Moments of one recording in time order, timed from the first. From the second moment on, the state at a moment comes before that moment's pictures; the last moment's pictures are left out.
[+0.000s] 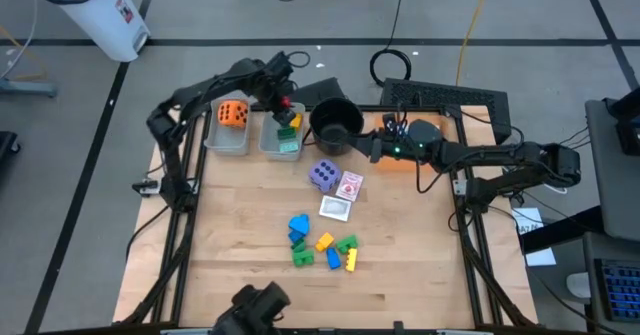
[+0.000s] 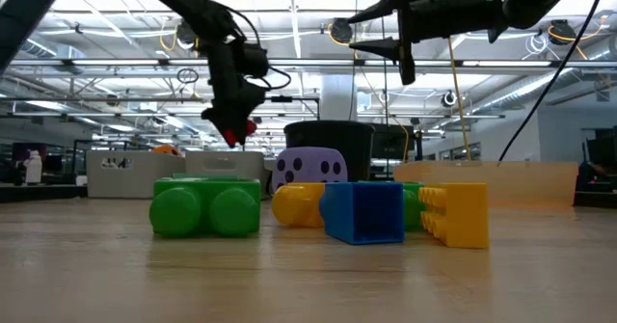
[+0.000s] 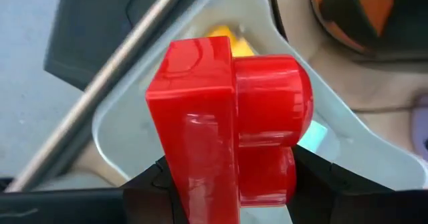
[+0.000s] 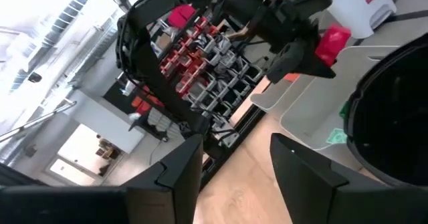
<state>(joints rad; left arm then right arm) 0.78 1.91 1.62 -1.05 0.10 0.07 -0.28 1.22 0.66 0.55 -0.05 0.84</state>
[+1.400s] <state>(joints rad) 0.76 2.19 1.77 -1.21 0.05 0.06 -0.37 1.22 0.66 0.44 -0.24 0.80</state>
